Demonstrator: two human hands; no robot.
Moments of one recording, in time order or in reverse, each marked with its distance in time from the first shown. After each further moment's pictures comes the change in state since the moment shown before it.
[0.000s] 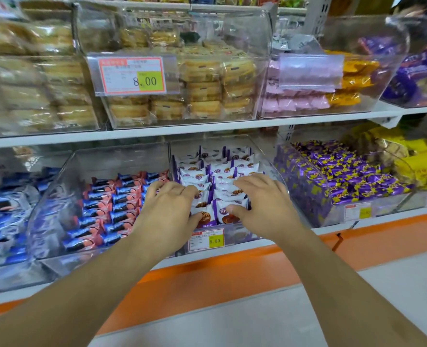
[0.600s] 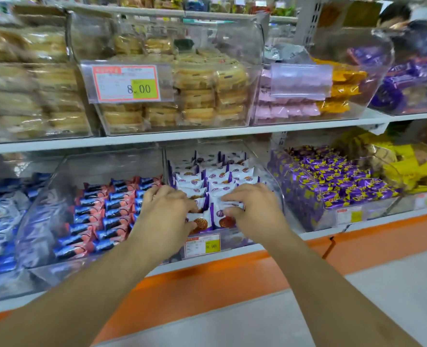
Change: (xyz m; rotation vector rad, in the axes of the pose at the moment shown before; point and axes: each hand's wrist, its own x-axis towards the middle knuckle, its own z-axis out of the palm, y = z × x) left_hand 0.007 0.001 0.001 0.000 -0.057 0.025; right_hand 0.009 -0.001 0.010 0.177 0.080 0.049
